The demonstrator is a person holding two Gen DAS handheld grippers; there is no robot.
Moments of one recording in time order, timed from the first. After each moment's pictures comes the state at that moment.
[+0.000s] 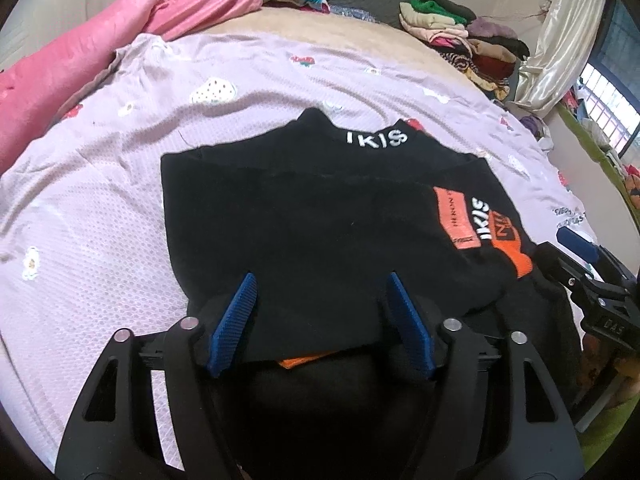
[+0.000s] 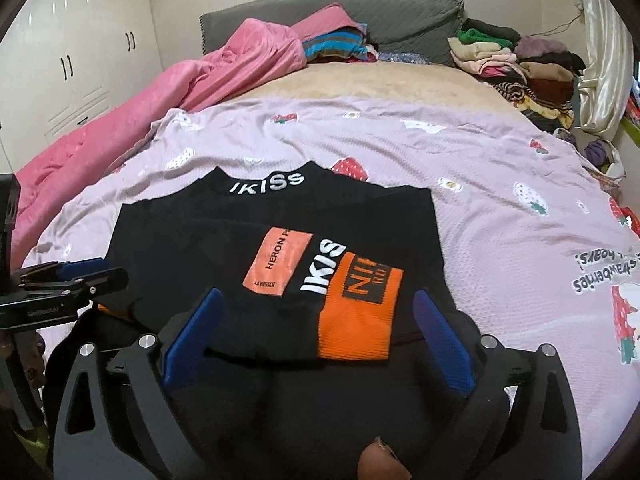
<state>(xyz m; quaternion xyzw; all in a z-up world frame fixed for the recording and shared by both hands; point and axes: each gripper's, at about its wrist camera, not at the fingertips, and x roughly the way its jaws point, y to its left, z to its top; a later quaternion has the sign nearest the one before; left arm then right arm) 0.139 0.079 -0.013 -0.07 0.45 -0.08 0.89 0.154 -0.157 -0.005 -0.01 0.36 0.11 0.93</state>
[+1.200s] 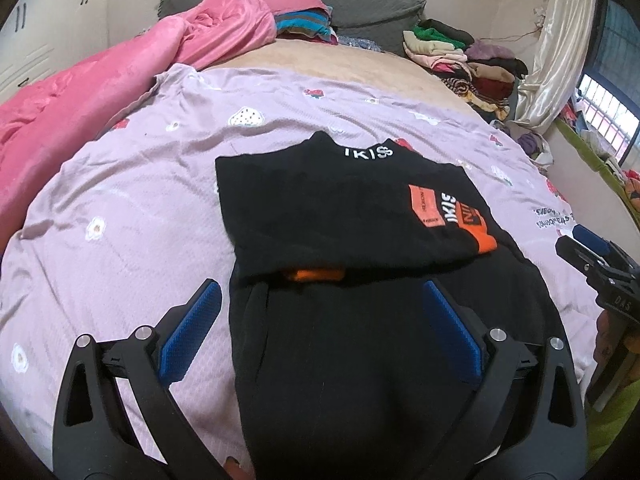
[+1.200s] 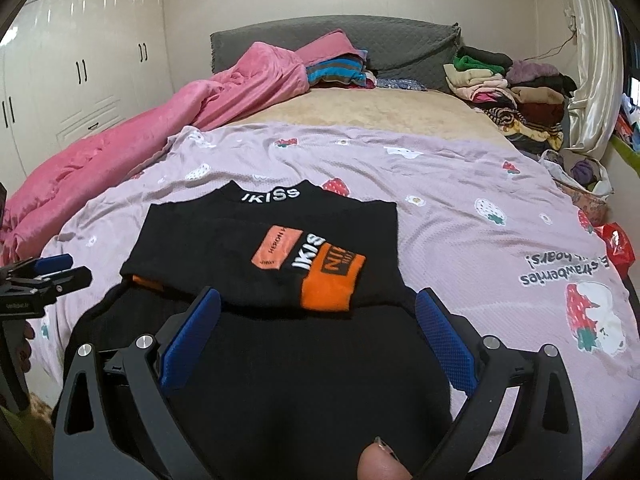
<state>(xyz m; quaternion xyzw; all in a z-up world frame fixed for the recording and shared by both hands) 0.048 0.085 0.026 -0.07 0.40 -0.06 0.91 0.073 -0.184 0.035 -0.02 0.33 0.11 0.94</state>
